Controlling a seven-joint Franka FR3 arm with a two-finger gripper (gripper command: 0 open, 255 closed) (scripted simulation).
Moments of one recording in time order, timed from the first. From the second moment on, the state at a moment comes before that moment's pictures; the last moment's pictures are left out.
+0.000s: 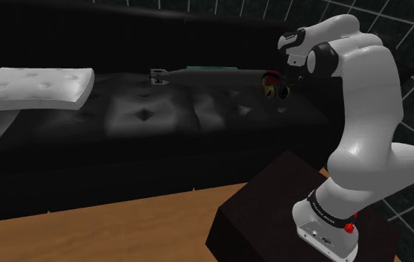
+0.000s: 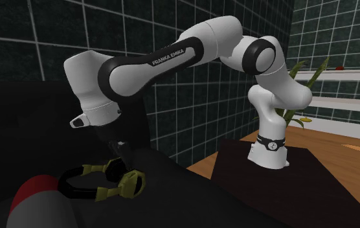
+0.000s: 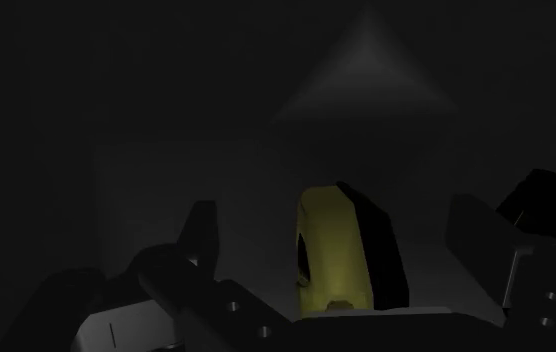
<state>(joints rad) -0.51 0.81 -0.44 -1.22 0.24 1.71 -0.41</state>
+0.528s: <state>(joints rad) -0.51 0.82 -0.44 -1.23 0.24 1.72 -0.41</state>
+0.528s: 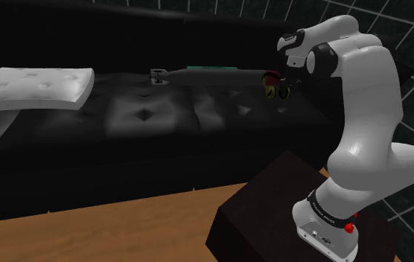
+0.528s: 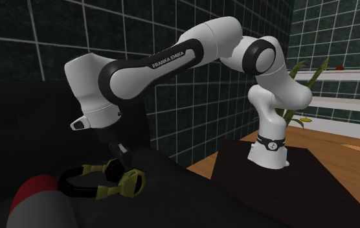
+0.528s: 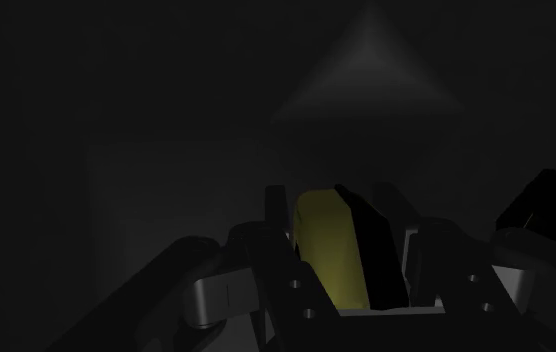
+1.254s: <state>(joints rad) -0.51 0.79 -0.44 -1.20 0.23 1.66 -0.41</state>
